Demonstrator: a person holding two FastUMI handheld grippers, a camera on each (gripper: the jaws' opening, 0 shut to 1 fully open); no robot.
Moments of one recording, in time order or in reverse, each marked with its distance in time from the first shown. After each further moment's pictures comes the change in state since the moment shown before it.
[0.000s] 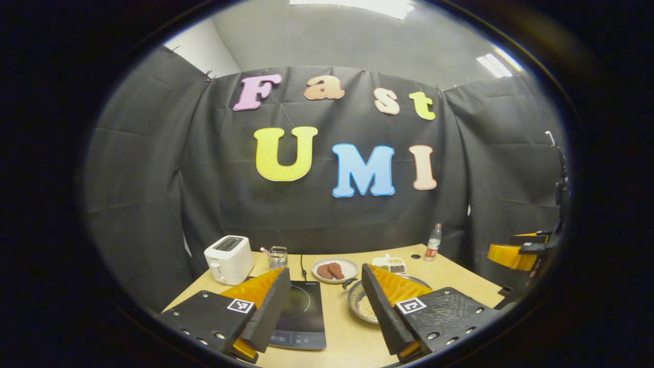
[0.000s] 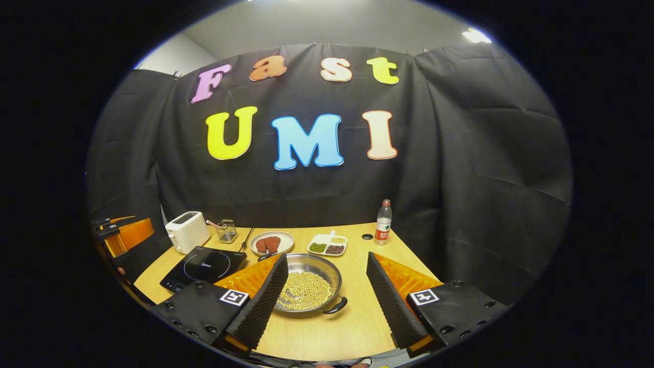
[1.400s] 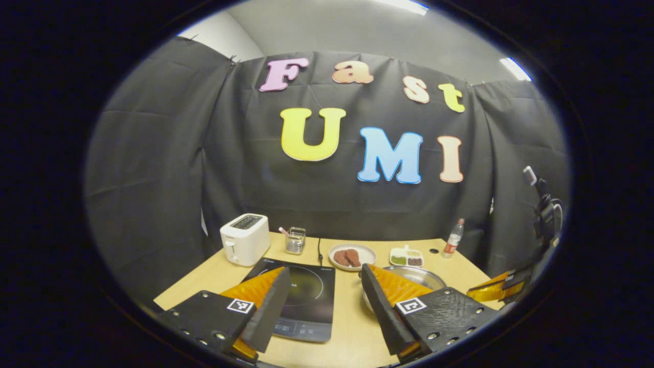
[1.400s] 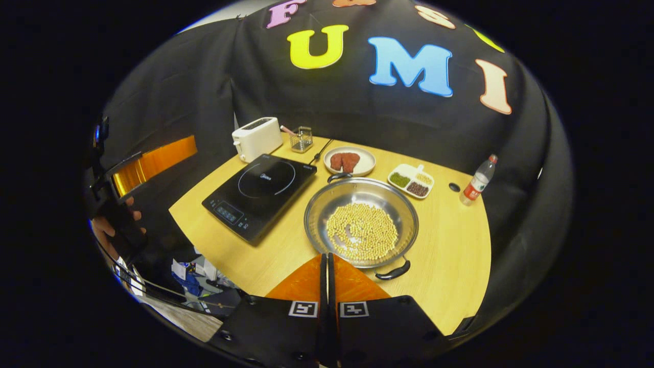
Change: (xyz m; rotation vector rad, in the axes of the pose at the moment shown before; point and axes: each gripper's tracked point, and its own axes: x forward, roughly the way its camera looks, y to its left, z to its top) left arm 0.015 0.014 -0.042 -0.079 0.121 0.133; right arm 0.031 0.071 -0.114 -0.252 0.564 0.493
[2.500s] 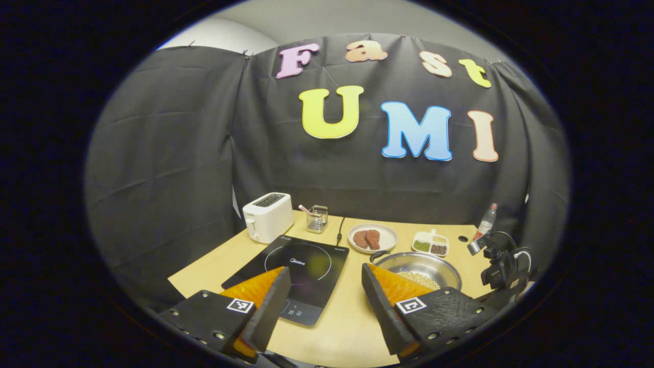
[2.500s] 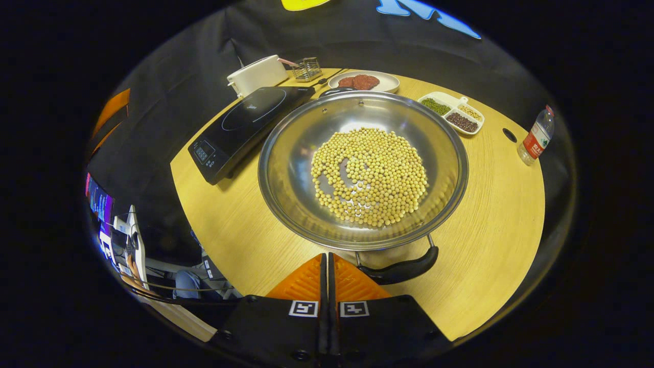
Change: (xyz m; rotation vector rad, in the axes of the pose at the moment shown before) left arm 0.007 -0.053 -0.032 0.029 0.115 0.271; right arm 0.121 -0.071 -0.088 -0.042 0.321 0.199
